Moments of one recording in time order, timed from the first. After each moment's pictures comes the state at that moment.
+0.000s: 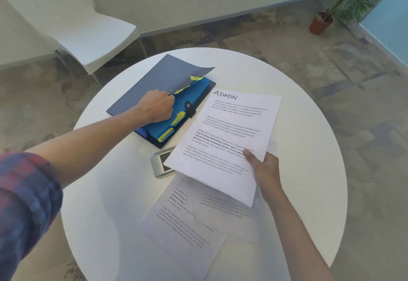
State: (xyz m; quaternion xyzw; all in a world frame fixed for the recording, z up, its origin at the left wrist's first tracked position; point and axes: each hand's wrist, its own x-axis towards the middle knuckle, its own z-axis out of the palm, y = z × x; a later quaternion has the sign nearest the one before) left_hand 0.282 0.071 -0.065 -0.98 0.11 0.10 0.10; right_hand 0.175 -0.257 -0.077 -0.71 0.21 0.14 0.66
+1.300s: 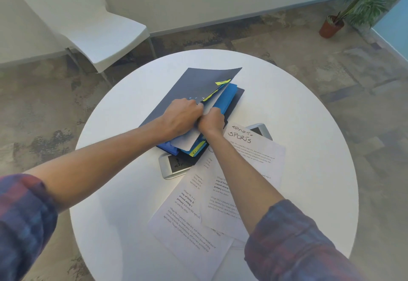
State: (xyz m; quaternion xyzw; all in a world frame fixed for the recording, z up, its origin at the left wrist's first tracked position) left_hand 0.250 0.015 -0.025 -0.98 0.14 0.08 0.10; right_hand 0.270 -0.082 -0.068 -0.87 0.12 0.19 0.44
